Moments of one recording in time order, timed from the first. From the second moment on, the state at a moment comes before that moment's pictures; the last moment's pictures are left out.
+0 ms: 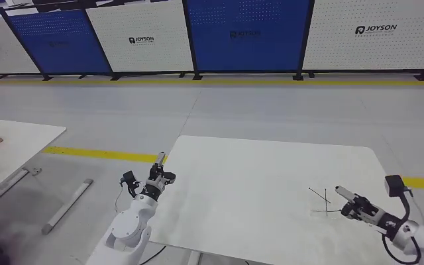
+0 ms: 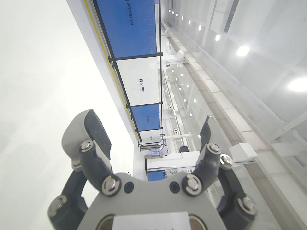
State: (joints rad) left arm 1.73 -1.15 -1.60 -1.80 -0.42 0.00 0.00; right arm -1.49 -1.05 1.70 -1.73 0.02 0.08 1.05
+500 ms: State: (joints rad) left arm 1.73 -1.15 -1.60 -1.80 -0.42 0.00 0.00; right arm -1.26 -1.04 1.59 -1.53 -0.03 0.05 1.31
